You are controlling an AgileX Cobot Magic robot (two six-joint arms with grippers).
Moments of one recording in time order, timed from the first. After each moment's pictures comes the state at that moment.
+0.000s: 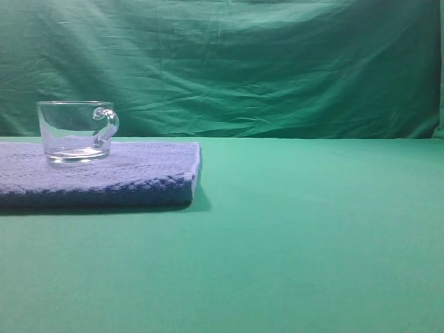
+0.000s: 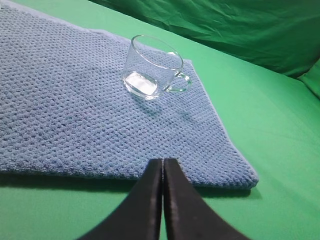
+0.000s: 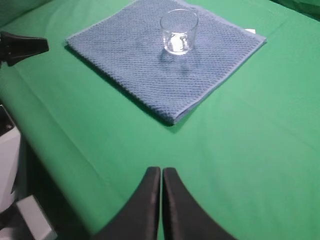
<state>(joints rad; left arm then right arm) -0.10 -0.02 -0.05 -0.37 0.41 -0.05 0.70 0.53 -0.91 0.09 1.01 -0.06</state>
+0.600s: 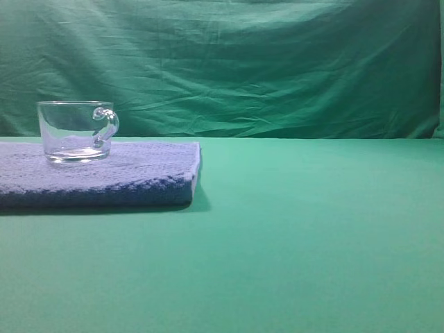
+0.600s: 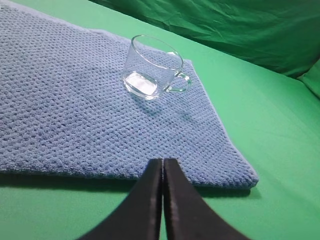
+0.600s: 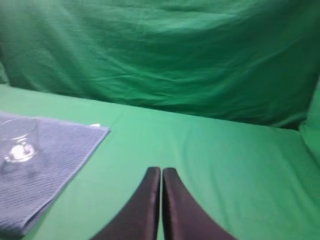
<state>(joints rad) -0.10 -0.02 -0.05 -0.37 0.41 -0.05 0.27 0.15 -0.43 0.01 0.55 -0.03</state>
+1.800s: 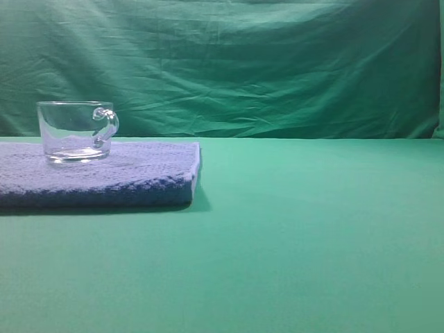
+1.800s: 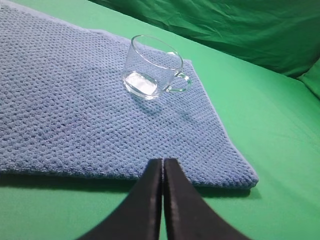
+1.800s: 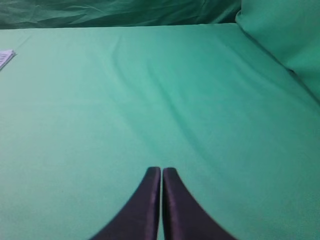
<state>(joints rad) -0.10 -0.02 -0.05 -0.37 0.41 -0.05 0.02 -0.01 0.03 0.04 0.41 -0.03</state>
